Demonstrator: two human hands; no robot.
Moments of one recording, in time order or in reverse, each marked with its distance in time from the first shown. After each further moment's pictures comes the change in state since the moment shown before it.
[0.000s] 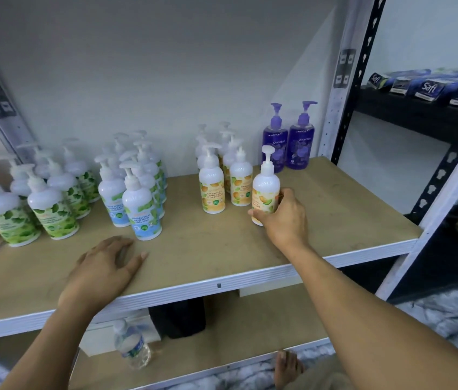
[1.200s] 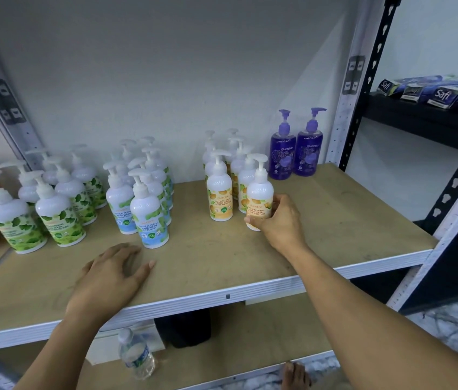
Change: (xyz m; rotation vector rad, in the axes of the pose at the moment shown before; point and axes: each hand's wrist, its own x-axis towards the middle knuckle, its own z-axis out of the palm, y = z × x) left_hand 0.001 -0.002 0.000 0.015 0.013 0.011; right_hand 0.016 0.000 0.030 0.139 -0.104 -0.011
